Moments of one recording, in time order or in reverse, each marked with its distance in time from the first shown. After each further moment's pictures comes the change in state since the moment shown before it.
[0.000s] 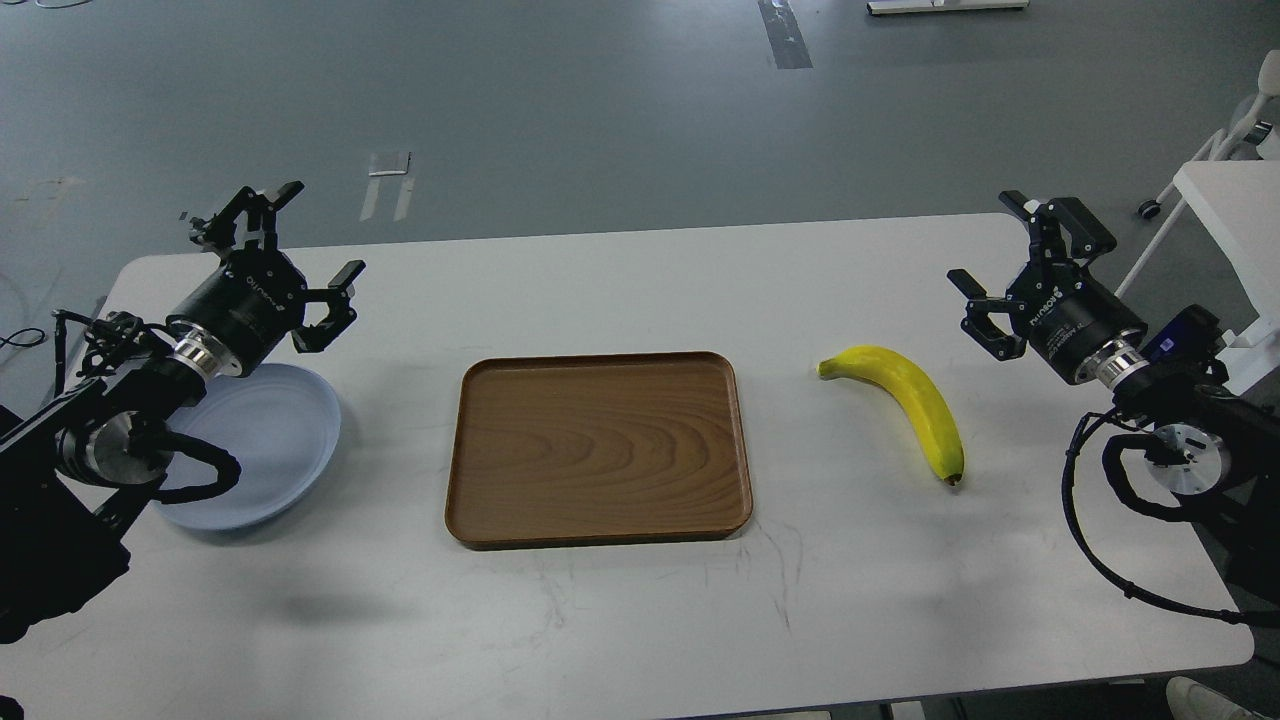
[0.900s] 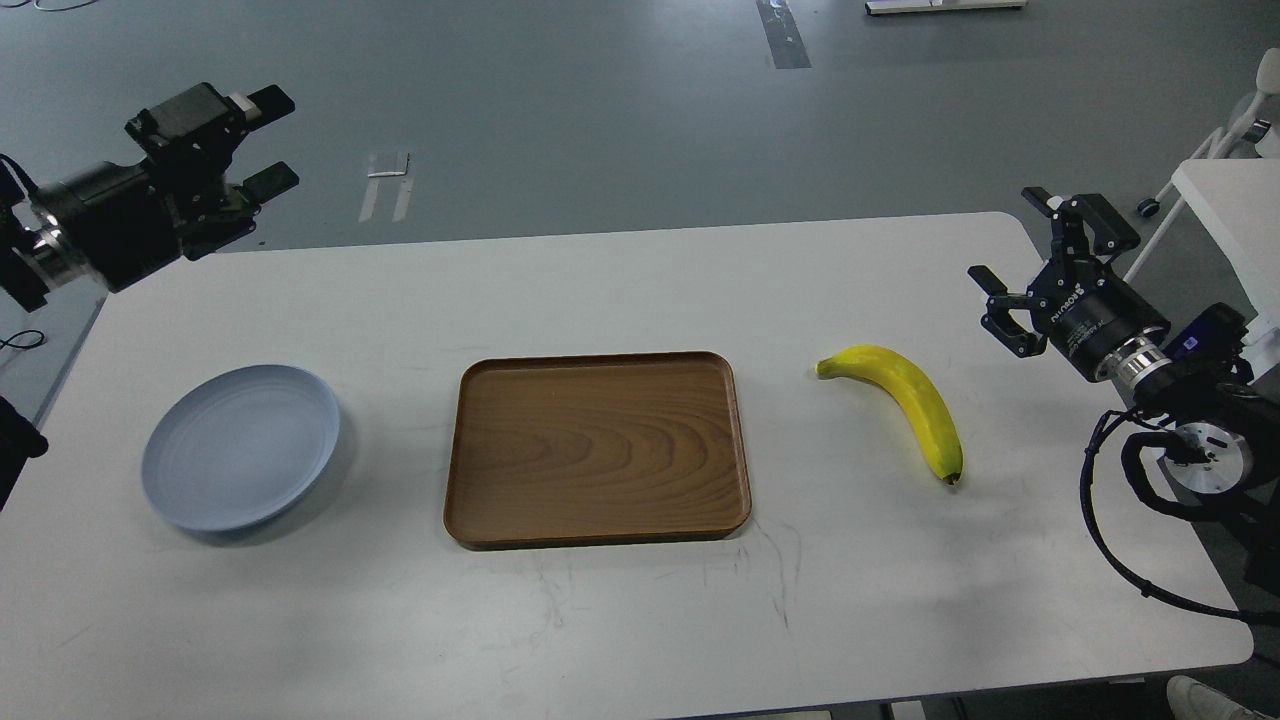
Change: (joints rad) left arm -0.096 0.438 0.019 -0.442 0.823 0.000 -0.182; right arm -0.002 -0.024 0.008 0.002 0.002 0.000 0.000
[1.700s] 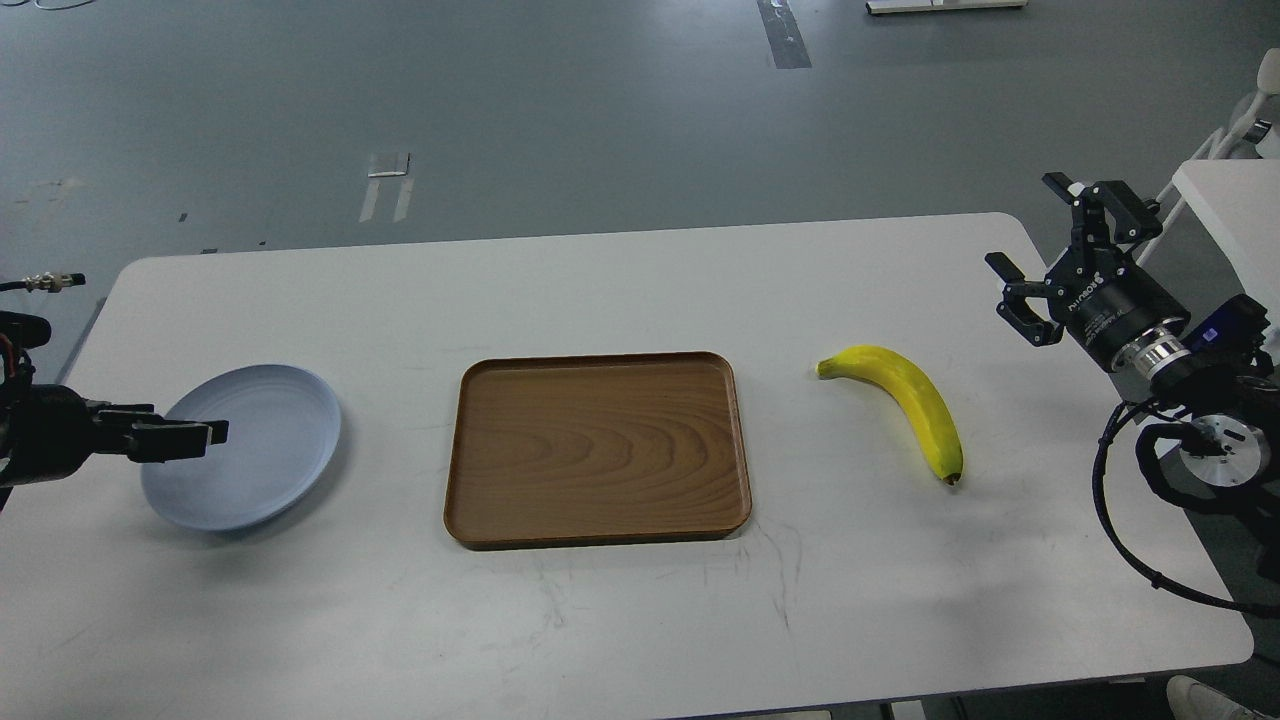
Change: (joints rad) left arm 0.038 0.073 0.363 0.260 0.773 0.064 -0.039; right arm 0.001 -0.025 0.028 0.004 0.000 0.000 0.000
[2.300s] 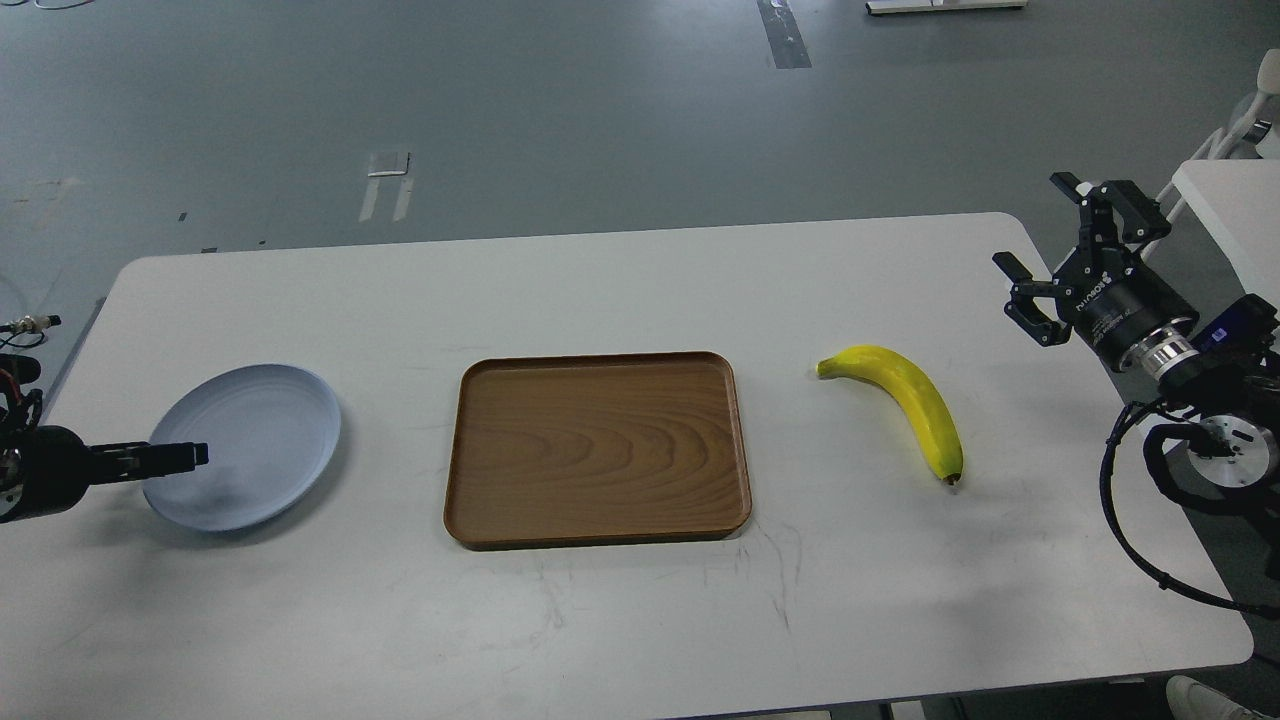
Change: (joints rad) left arm 0.009 -0.136 0.070 0.236 -0.144 0.029 0.000; right arm -0.004 -0.008 0.000 -0.002 0.000 0.000 0.000
